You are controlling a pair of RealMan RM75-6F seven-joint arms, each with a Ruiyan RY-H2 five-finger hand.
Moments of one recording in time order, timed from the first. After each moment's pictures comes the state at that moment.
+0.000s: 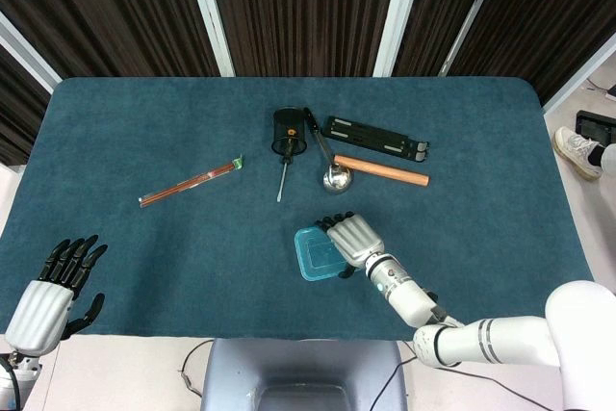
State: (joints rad) left arm -0.13 -1.15 0.04 -1.52 1.74 1.59 -0.04; right arm 1.02 -1.51 0.02 -1.65 -0.67 0.89 -0.70
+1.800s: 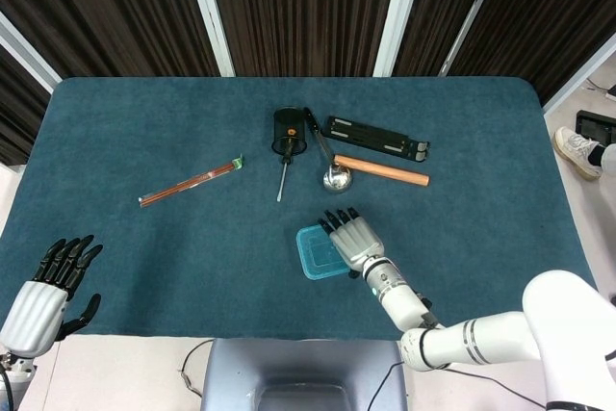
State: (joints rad) left arm -0.12 -1.14 0.04 -1.51 1.75 1.61 -0.09; right arm 1.11 -1.52 0.00 -1.71 -0.47 1.02 -0.91
